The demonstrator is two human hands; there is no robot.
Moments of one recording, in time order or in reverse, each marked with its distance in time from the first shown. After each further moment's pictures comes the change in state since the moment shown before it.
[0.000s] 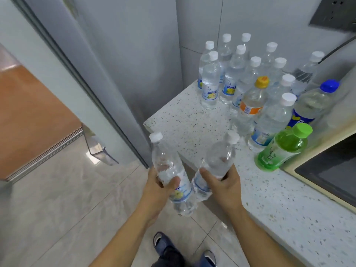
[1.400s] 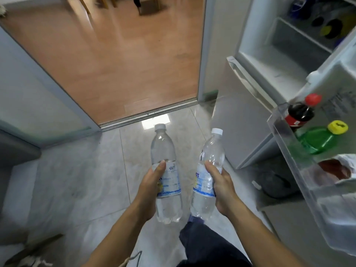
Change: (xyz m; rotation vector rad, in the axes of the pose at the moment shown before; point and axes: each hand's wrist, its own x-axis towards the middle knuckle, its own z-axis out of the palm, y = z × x) left_hand 0.056 0.044 -0.581 -0.296 0.408 -0.181; right_hand -0.061 0.028 0.624 0.034 -0.648 0.587
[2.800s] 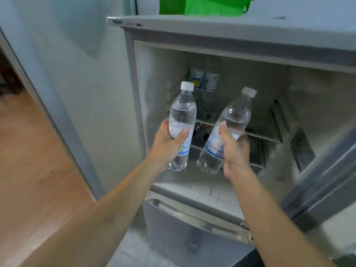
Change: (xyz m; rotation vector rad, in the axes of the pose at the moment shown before) left_hand 0.456 0.447 0.398 0.294 -0.882 0.628; right_hand 0.290 -0.522 -0.077 0.397 1.071 -0.867
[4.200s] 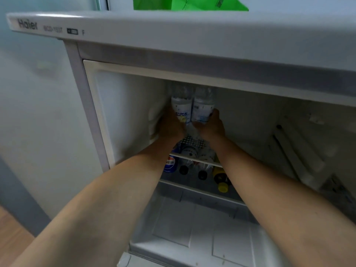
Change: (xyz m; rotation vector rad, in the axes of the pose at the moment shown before) left_hand 0.259 -0.017 0.071 0.695 0.060 0.207; right_hand 0.254 0.012 0.101 -0.761 -0.092 -0.222
